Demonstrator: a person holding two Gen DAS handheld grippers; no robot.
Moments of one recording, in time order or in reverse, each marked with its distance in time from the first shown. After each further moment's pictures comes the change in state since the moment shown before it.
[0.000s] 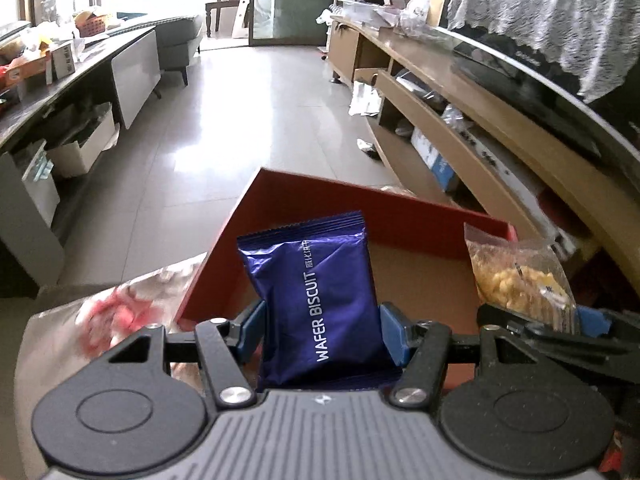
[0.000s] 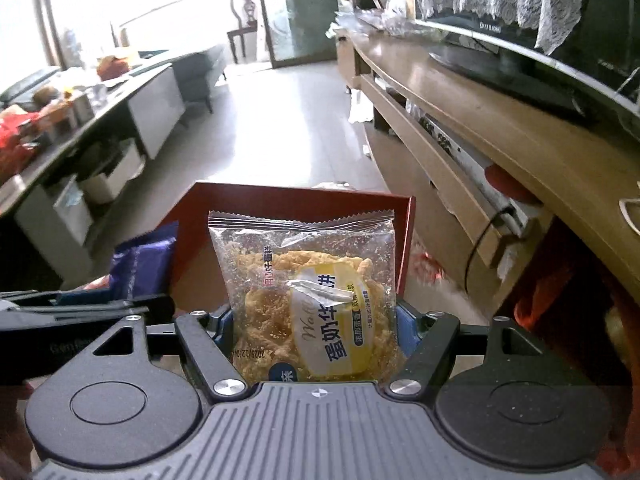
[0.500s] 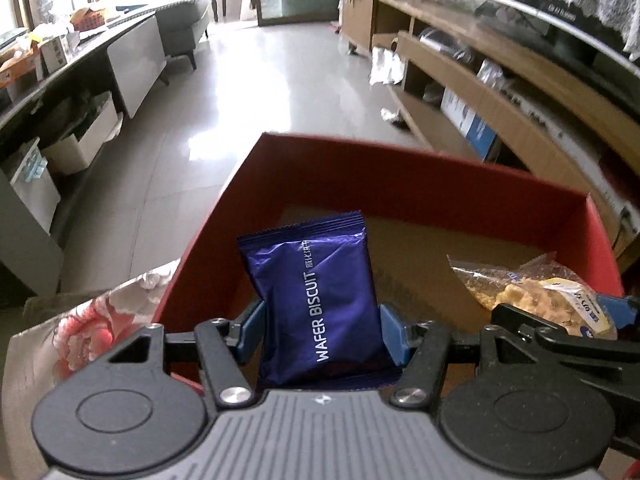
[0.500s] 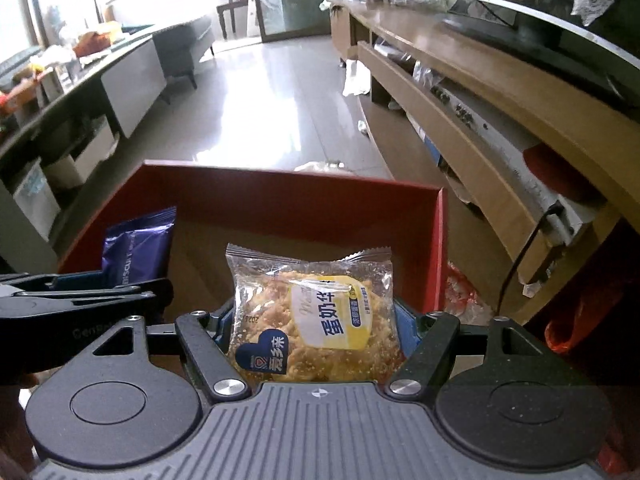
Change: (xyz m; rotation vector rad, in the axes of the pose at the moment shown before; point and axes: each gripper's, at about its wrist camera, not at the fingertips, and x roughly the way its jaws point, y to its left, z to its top) left arm 0.075 0.001 -0.004 0.048 0.077 0.089; right arm 0.070 0.007 -0.001 -0.037 0.072 -0.028
